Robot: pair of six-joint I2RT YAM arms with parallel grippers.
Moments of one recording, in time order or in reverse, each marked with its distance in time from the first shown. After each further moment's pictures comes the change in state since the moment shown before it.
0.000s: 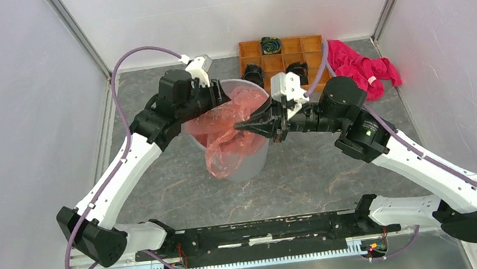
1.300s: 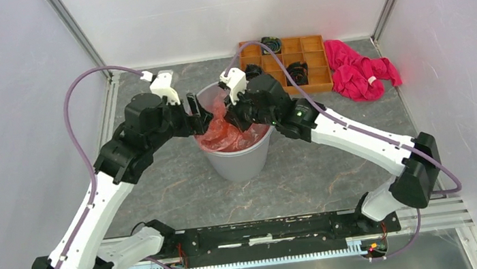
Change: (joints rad) left arm 0.004 -0.289 -0.102 -0.159 -0.275 0.076; right arm -0.001 0.398 0.105 -0.182 0.532 0.189
